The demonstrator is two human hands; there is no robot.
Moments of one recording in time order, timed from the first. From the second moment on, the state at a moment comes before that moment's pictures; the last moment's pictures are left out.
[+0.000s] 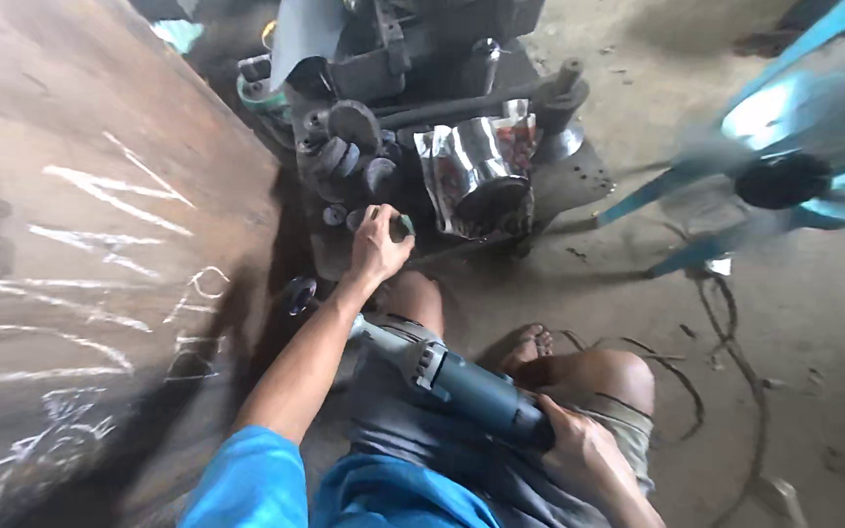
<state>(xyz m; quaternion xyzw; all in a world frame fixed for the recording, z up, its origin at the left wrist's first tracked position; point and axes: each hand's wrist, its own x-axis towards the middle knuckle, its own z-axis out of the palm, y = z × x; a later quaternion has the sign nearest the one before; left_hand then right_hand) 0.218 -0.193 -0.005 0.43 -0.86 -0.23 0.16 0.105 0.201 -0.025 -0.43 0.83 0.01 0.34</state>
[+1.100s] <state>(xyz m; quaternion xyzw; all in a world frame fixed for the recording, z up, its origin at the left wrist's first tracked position) 0.459 -0.115 0.038 0.54 -0.45 -0.58 0.41 0.102 0.205 -0.022 -0.44 0.83 0.00 0.34</state>
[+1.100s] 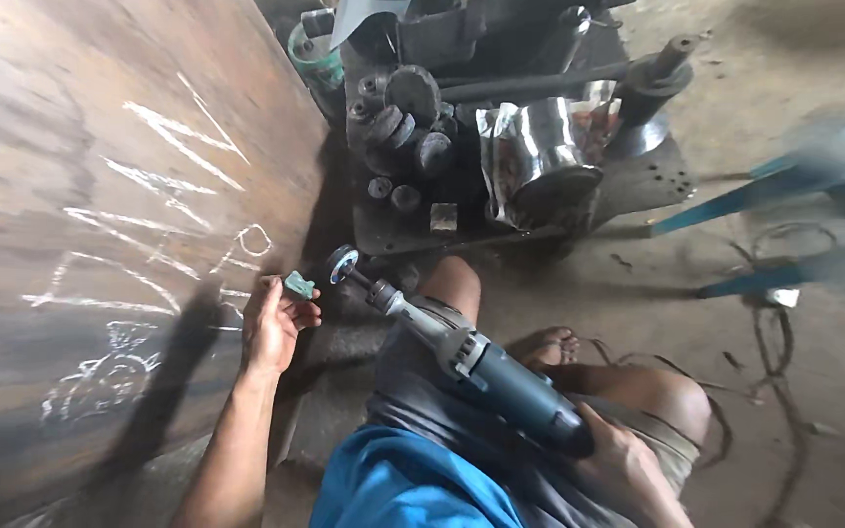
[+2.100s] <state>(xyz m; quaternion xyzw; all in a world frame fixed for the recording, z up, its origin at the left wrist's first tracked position) 0.438 -0.126 0.021 0.68 -0.32 -0.56 0.34 0.115 0.205 -0.024 -0.46 0.84 0.00 0.29</state>
